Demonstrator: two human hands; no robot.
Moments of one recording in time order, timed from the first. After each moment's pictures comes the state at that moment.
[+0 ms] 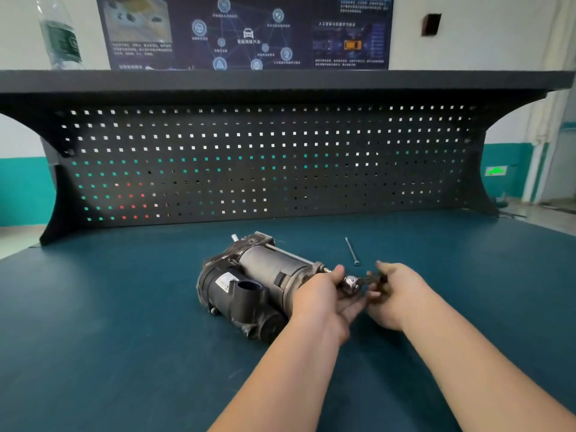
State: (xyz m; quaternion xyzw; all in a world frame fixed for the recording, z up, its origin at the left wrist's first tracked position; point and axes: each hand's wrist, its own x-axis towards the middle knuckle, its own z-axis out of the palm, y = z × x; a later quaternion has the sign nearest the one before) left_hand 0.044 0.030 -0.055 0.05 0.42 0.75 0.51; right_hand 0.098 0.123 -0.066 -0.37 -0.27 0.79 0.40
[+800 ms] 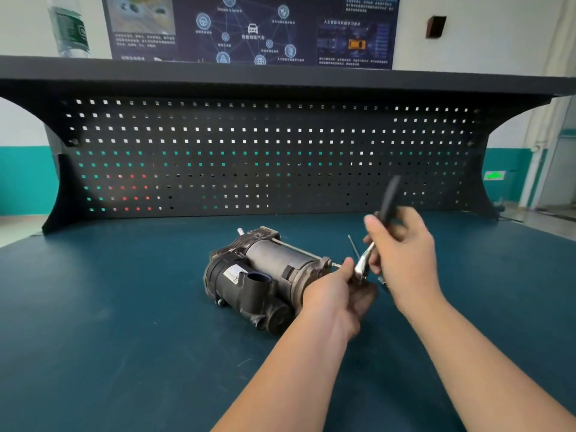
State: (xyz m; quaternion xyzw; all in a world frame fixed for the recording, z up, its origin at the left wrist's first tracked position) left_hand 0.043 0.036 -0.062 0.04 0.38 0.77 0.52; right_hand 0.106 0.096 -0.043 -0.19 -0.64 0.48 0.57
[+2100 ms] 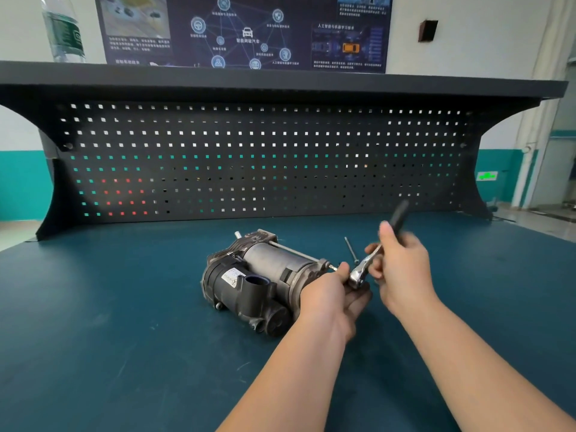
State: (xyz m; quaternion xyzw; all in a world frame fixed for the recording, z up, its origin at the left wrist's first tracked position) left_hand 0.042 0.033 -0.062 0.06 0.40 0.76 0.51; right_hand 0.101 0.105 -0.049 -0.30 -0.49 0.61 0.55
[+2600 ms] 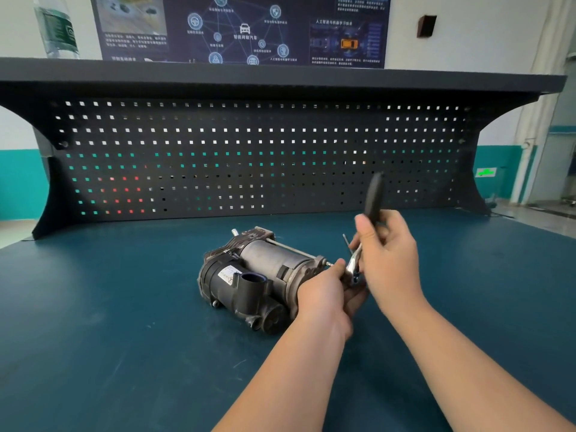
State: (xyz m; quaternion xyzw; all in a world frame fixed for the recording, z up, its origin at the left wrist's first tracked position) left_hand 0.046 0.032 -0.063 0.06 0.40 0.77 0.49; right_hand 0.100 0.087 -0.050 -0.21 -0.67 0.40 0.59
